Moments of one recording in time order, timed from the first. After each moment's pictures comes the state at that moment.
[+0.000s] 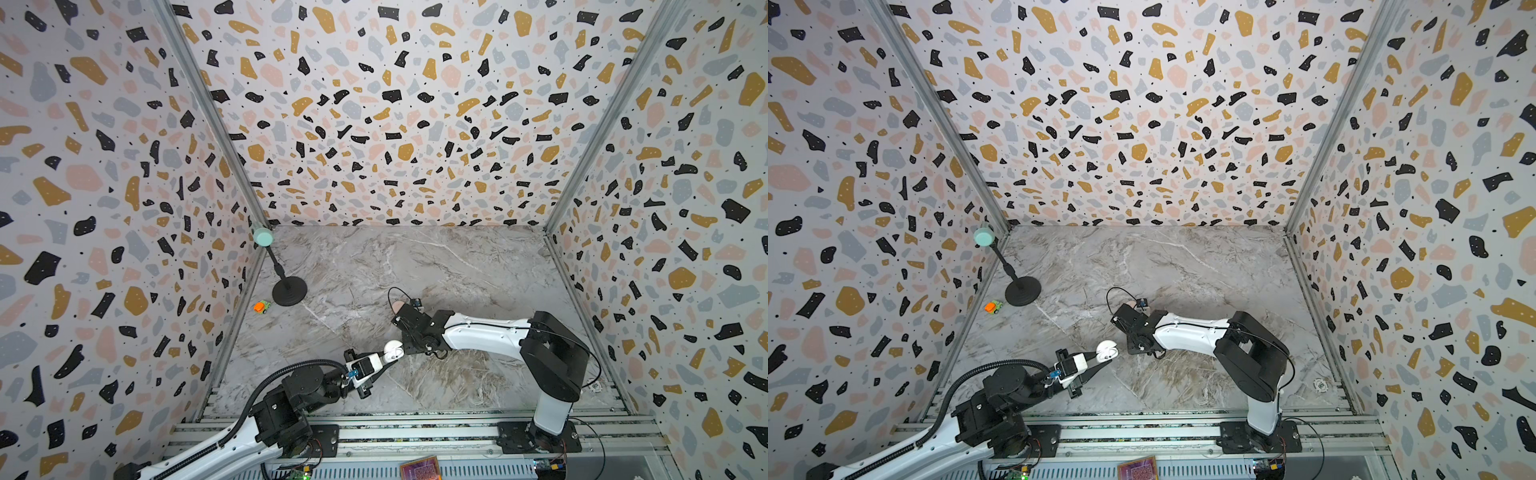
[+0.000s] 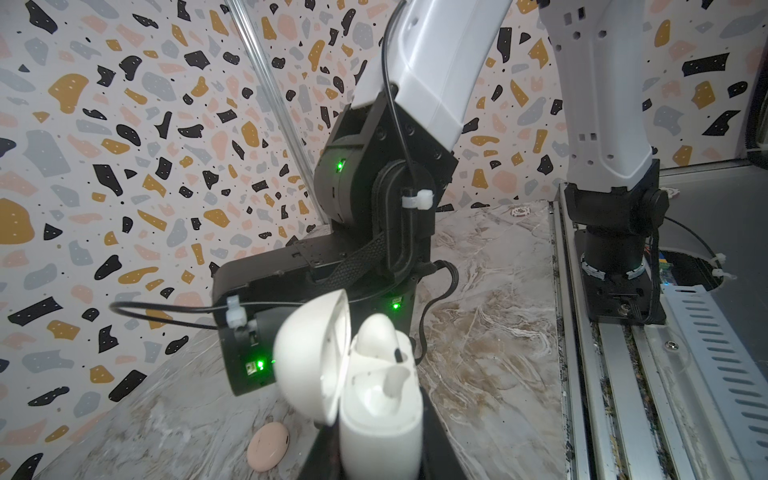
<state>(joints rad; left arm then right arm) -1.00 0.35 0.23 0.09 0.11 0.28 1.03 1.82 1.17 -0.57 0.21 0.79</state>
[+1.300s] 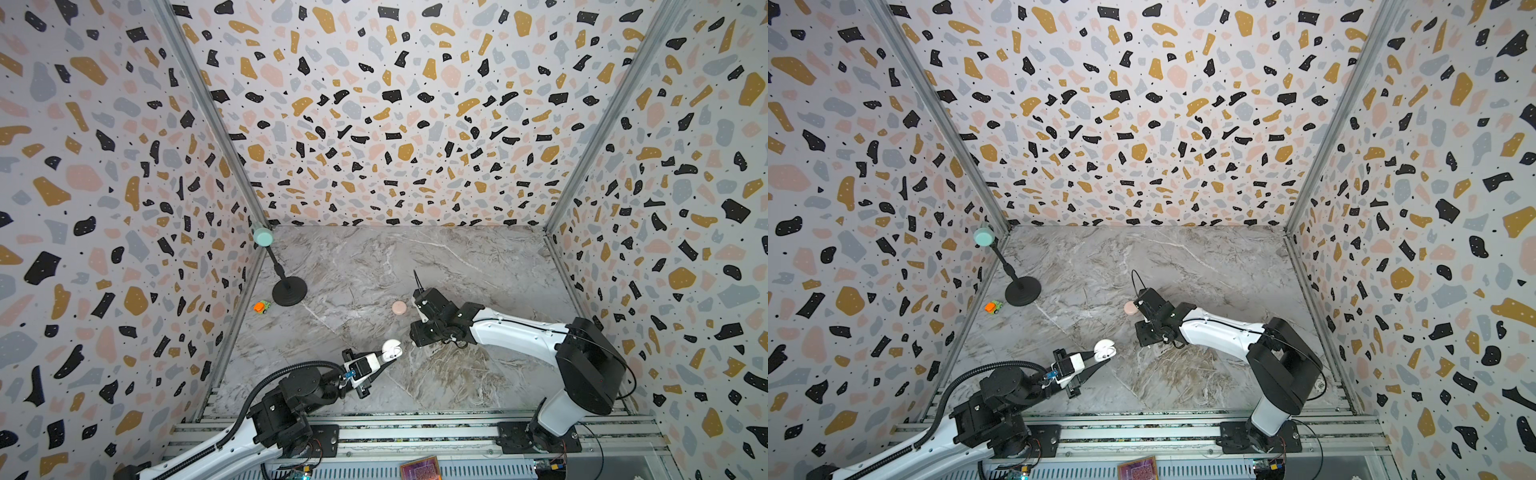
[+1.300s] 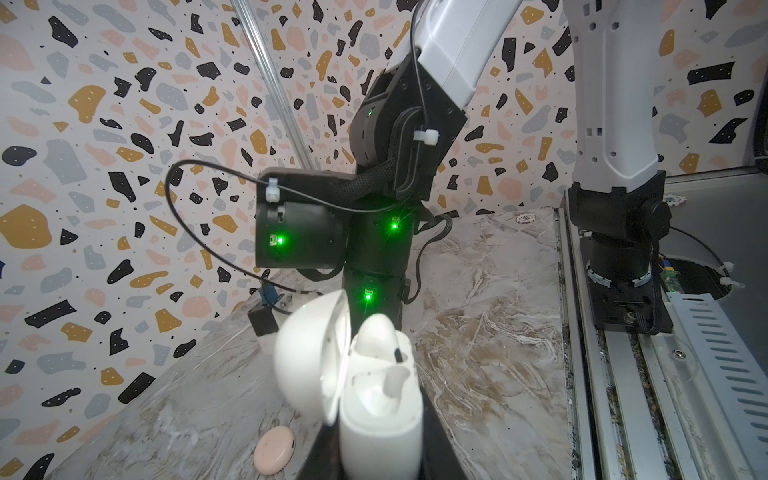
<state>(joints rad) -1.00 0.33 0.23 0.09 0.10 0.28 0.89 1.66 1.06 -0.45 -0.03 0.45</state>
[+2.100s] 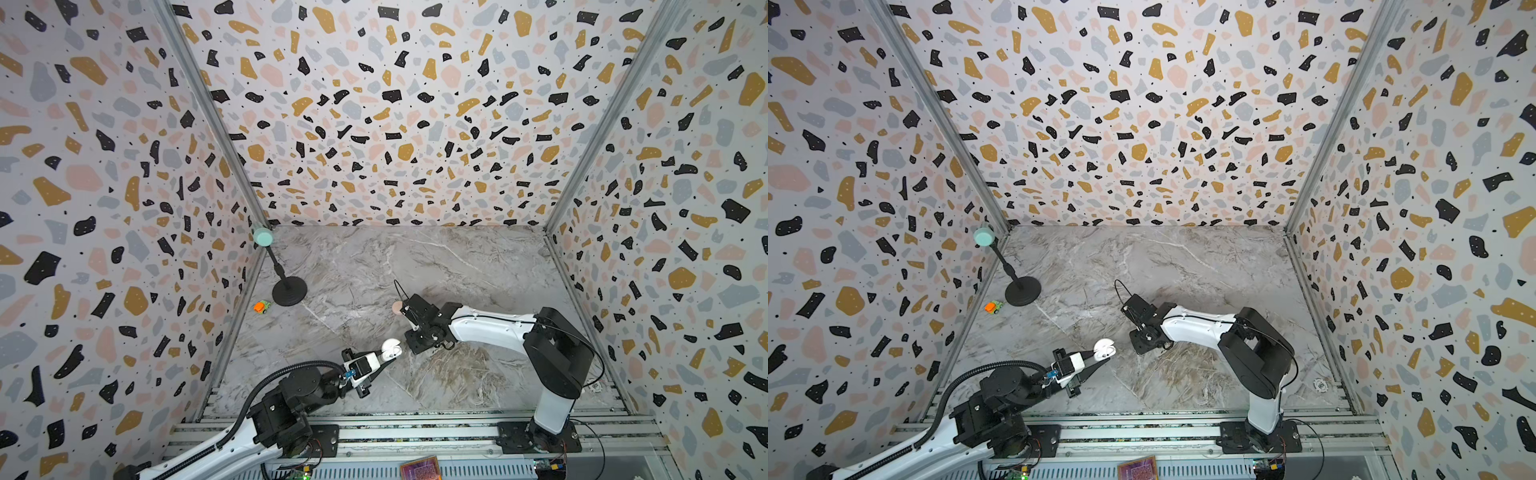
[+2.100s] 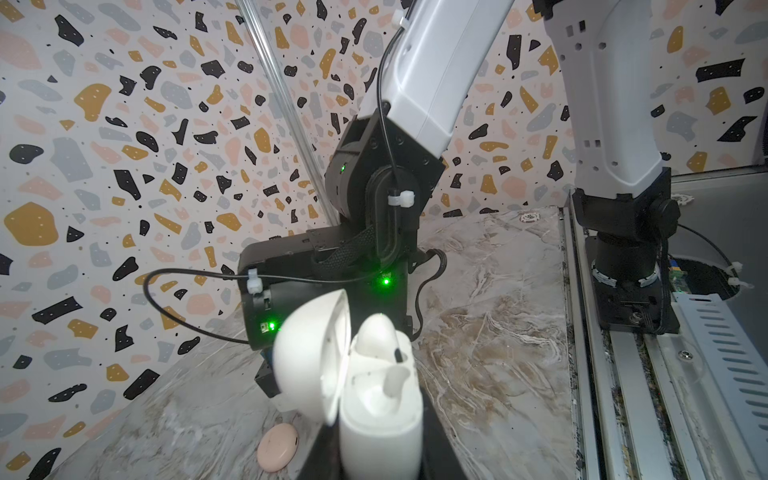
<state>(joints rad) -1.00 0.33 0.23 0.09 0.09 0.28 0.93 1.80 1.15 -0.56 0.02 0.41</state>
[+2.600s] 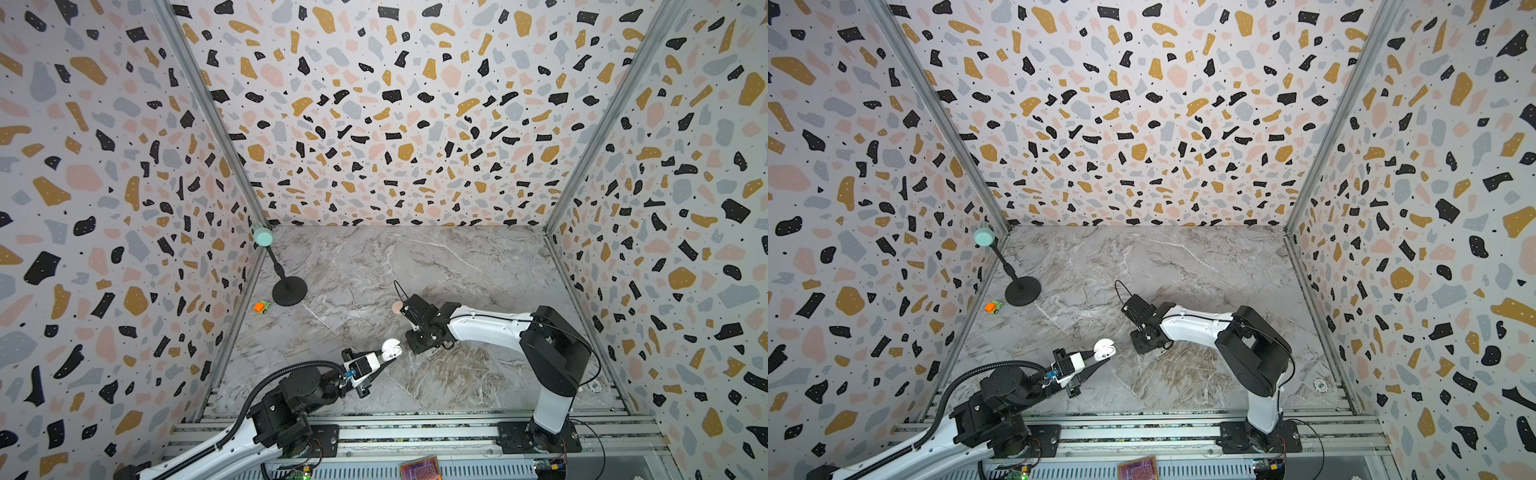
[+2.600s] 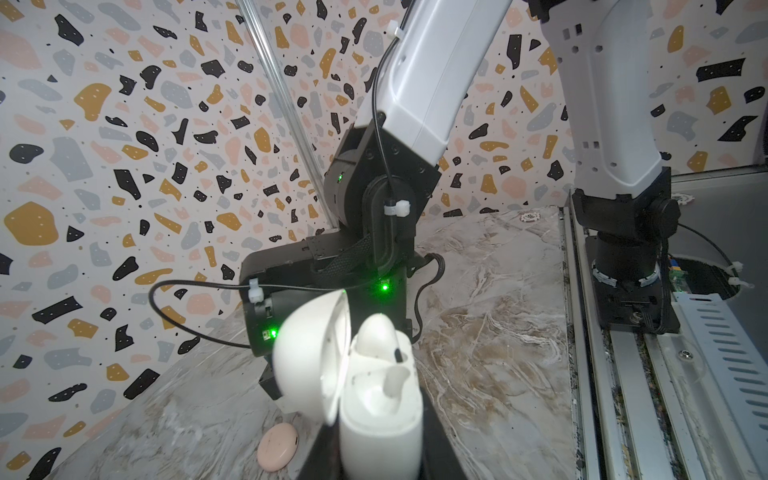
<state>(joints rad) -1.00 0.33 0.23 0.09 0.09 0.28 0.93 1.83 1.15 -0.57 0.02 0.41</state>
